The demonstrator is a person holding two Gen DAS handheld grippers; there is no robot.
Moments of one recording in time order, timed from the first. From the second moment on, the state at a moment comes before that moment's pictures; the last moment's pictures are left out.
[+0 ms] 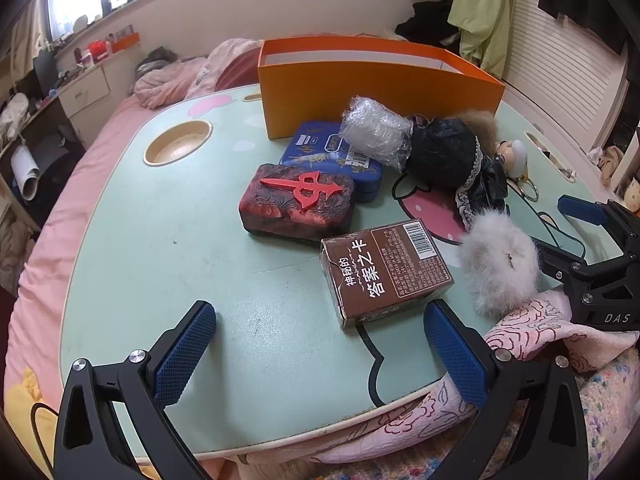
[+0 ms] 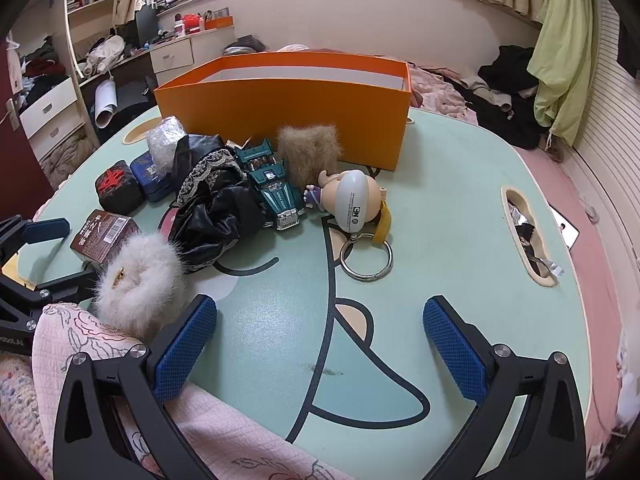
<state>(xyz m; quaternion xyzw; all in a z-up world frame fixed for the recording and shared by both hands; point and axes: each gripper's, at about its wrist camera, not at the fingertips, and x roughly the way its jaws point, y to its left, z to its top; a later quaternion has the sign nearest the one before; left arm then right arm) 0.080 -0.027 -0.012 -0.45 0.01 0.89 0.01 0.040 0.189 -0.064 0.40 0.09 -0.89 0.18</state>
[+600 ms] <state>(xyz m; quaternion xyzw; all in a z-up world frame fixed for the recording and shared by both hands) 0.080 -0.027 -0.012 -0.44 0.01 0.90 0.02 0.041 0.188 -0.064 0.40 0.09 -0.89 0.19</state>
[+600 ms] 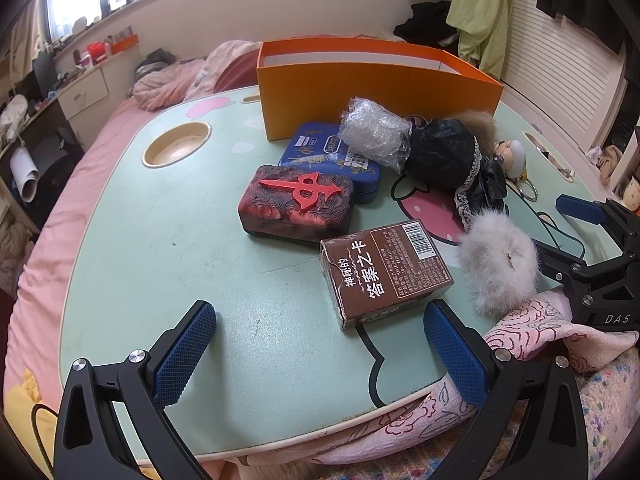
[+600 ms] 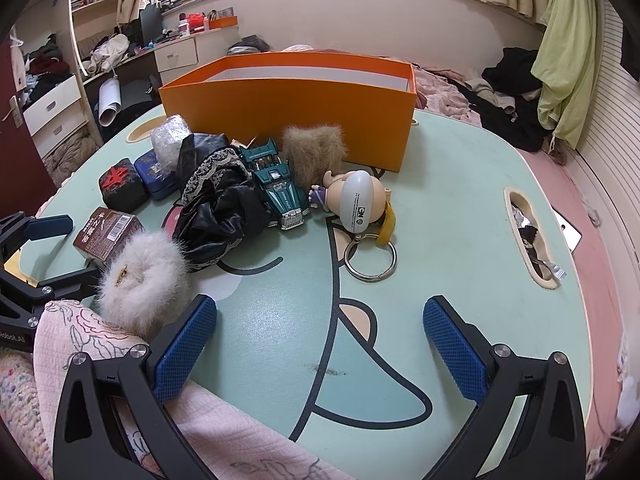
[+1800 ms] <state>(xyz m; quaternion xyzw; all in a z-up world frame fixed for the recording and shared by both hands) 0.085 -0.012 -0.014 -0.41 0.04 0.91 0.07 0.042 0.201 -0.056 0.38 0.07 -0.90 0.21</state>
